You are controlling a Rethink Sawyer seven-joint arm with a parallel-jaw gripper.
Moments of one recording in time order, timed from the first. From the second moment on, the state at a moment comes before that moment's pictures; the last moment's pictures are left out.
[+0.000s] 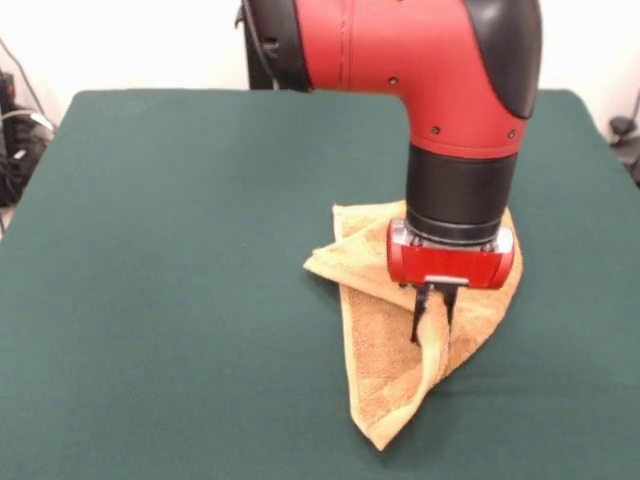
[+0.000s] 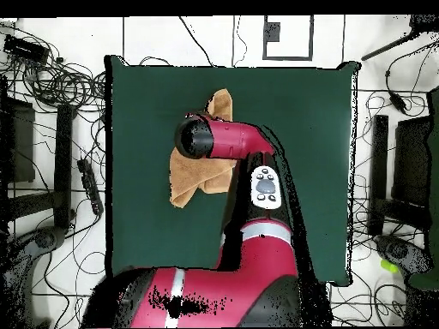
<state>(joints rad) -0.05 -0.28 -0.02 1.20 -0.03 0.39 1.82</state>
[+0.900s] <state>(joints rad) 0.14 -0.24 -0.30 0.92 -0.02 0.64 1.89</state>
